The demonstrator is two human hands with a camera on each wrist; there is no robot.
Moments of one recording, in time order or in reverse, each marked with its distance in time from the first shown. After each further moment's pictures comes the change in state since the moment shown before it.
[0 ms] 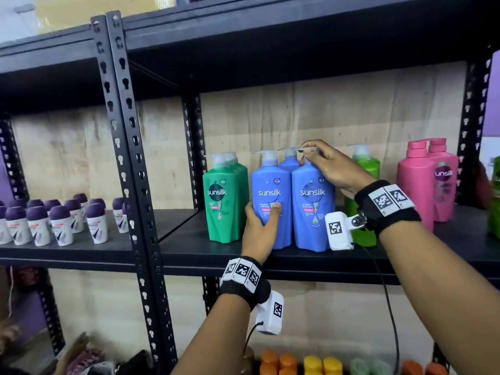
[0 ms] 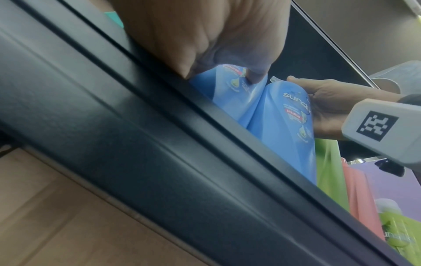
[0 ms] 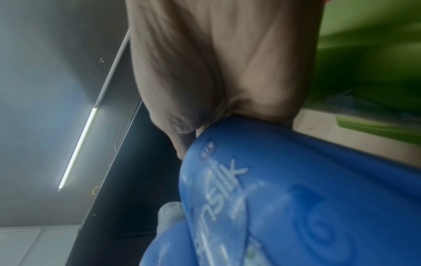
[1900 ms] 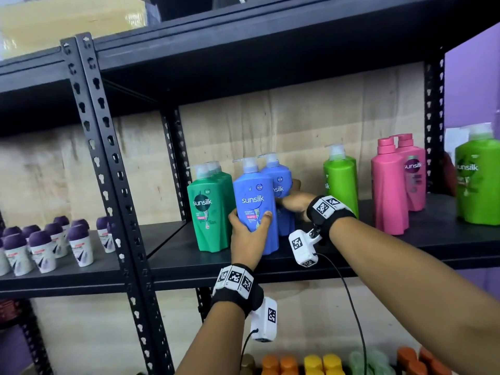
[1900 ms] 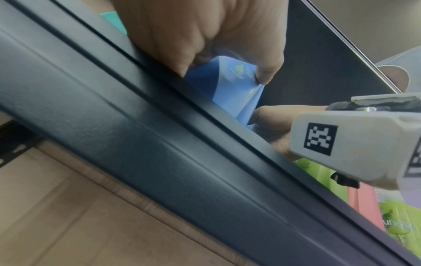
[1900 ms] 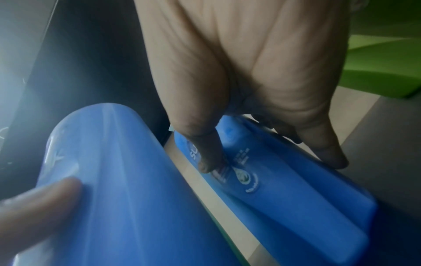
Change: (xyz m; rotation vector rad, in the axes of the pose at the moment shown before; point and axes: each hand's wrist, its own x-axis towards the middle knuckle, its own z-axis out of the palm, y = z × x) left_hand 0.003 -0.005 0.005 0.093 0.118 0.011; right_hand -0.002 0.044 0.055 -0.208 0.035 0.435
